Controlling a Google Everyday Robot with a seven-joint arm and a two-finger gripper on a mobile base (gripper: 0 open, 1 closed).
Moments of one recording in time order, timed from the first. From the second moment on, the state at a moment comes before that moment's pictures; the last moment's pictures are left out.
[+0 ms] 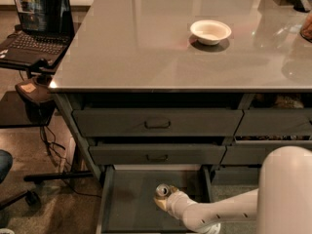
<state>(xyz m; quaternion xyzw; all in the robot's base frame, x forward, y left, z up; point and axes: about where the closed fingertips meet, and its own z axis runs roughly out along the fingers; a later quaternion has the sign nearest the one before) 0.505 -0.042 0.289 -0.27 0.87 0.14 0.39</state>
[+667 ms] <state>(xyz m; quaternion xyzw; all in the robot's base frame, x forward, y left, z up) 0.439 -0.026 0.408 -0.29 0.87 0.12 0.37</state>
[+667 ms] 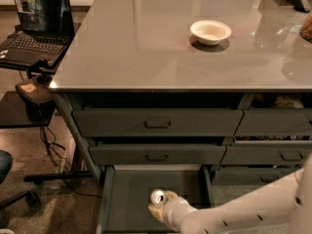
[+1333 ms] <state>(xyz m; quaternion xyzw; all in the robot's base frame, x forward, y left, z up) 0.307 0.014 0.450 -0.32 0.89 0.19 0.25</state>
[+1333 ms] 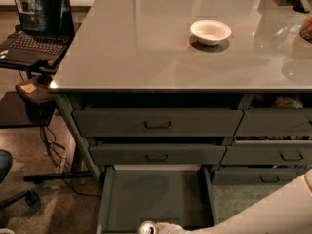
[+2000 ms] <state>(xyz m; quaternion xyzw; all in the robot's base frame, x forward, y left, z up) 0.331 0.009 0.470 -0.32 0.89 0.18 0.26</state>
